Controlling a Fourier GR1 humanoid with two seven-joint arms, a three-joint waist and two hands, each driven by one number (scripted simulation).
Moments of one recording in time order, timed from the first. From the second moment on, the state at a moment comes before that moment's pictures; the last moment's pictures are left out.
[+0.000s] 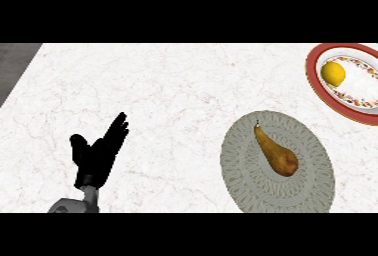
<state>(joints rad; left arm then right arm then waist) -0.05 0.15 -0.17 -1.45 0.16 0.10 0.19 -0.78 -0.86 -0.45 -0.13 0.18 0.48 -0.71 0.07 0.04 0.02</state>
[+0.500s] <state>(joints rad) -0.03 0.16 -0.15 -1.46 0.17 0.10 0.20 -0.65 -0.90 -0.39 -0.21 0.22 0.51 -0.74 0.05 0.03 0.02</state>
